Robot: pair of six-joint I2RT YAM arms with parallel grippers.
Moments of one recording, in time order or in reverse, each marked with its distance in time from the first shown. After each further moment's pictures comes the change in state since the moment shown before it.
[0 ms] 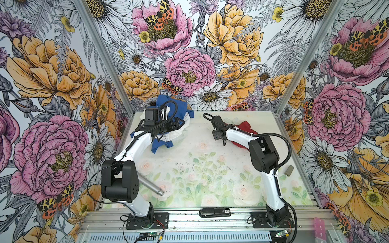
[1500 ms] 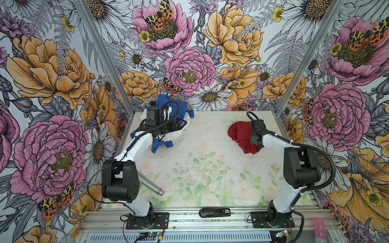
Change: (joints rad) left arm -0.024 0.000 0.000 0.000 0.024 0.000; right arm -0.397 -0.453 -0.557 0.082 0.082 0.154
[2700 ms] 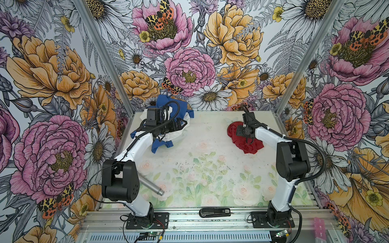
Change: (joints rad) left arm -0.004 0.000 0.000 0.000 0.002 0.000; right arm 0.054 0.165 0.239 -0.058 -0.345 0.137
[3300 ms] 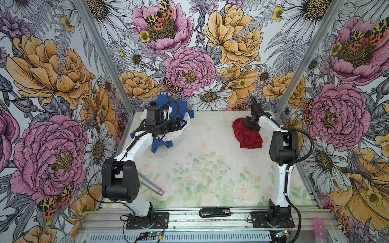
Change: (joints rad) left arm 0.010 0.000 0.000 0.000 0.000 0.000; right arm -0.149 0.328 0.500 -0.192 -0.007 0.007
